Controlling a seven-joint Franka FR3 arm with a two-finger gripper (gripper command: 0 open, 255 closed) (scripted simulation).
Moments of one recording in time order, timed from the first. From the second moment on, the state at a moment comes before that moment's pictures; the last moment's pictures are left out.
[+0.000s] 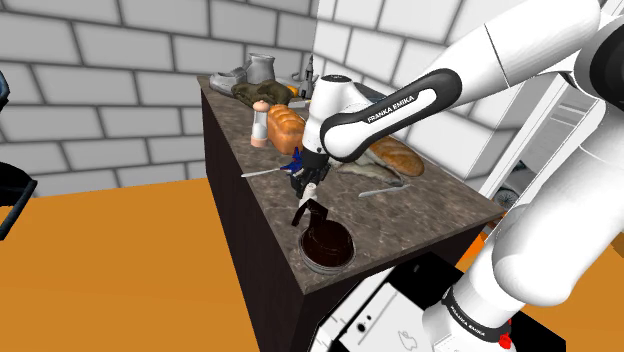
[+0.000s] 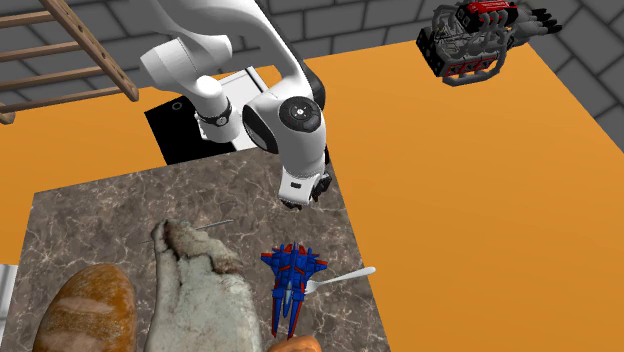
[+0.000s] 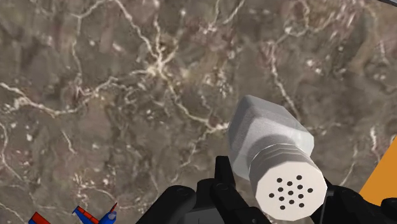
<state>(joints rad) 0.03 -0.06 0.16 -2.41 -0.07 2.43 0.29</state>
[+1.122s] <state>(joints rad) 0.03 -0.15 0.15 -2.34 -0.04 2.28 0.26</state>
